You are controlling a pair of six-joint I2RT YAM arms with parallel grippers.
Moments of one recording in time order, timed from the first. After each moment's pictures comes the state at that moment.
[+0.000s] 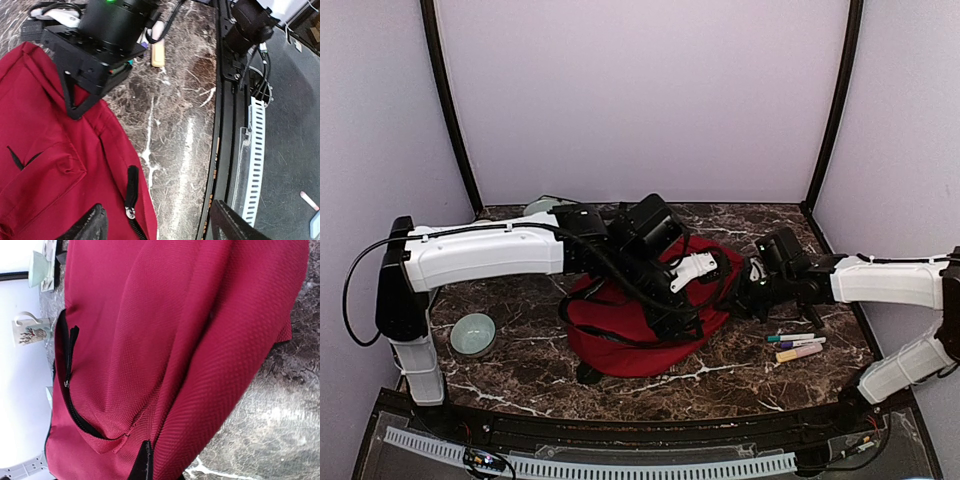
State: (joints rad) left arm -1.14 1.88 1.74 -0.77 0.26 0.08; right arm 0.63 1.36 0.73 -0.23 -0.33 1.03
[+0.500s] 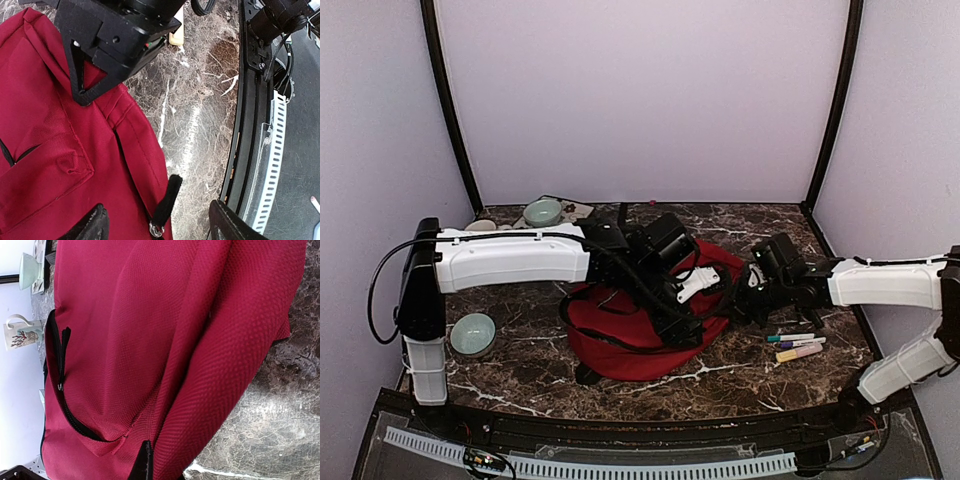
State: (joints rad) left arm -1.14 1.98 1.75 -0.78 0.24 0.05; right arm 0.66 1.35 0.71 -0.24 -0.29 1.07
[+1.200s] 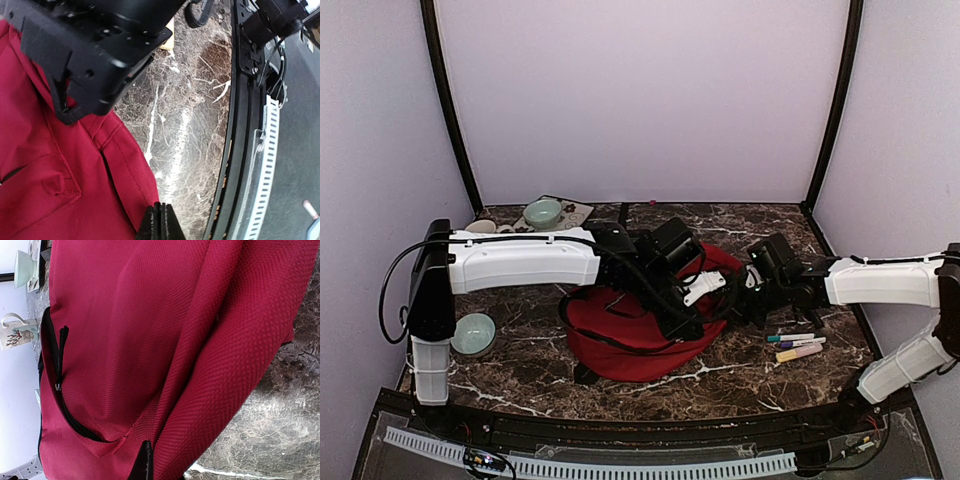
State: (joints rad) left arm -1.14 2.03 1.77 -0.74 0.30 0.03; right arm 0.68 1.37 0.72 -0.26 -0.27 1.08
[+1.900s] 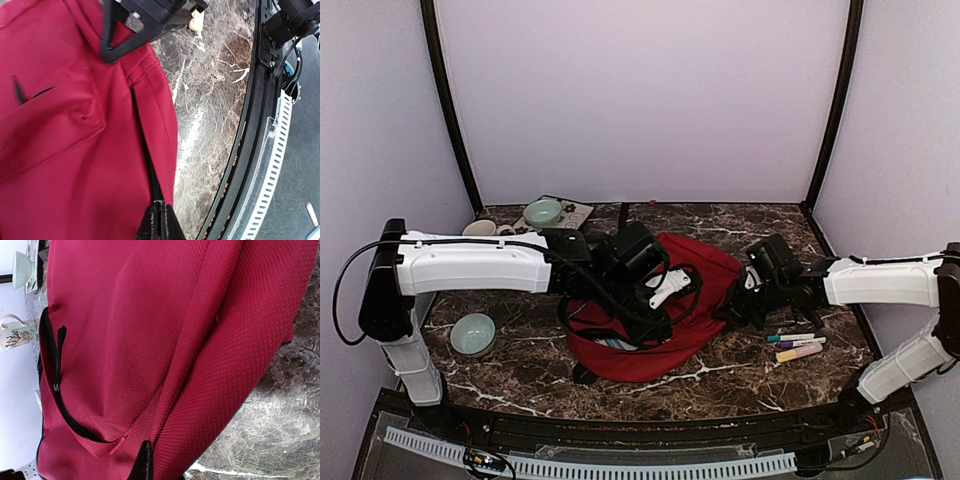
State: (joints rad) left arm -1.14 1.82 1.51 -0.69 0.18 -0.08; right arm 0.69 1.38 0.72 -0.26 -0.26 1.09
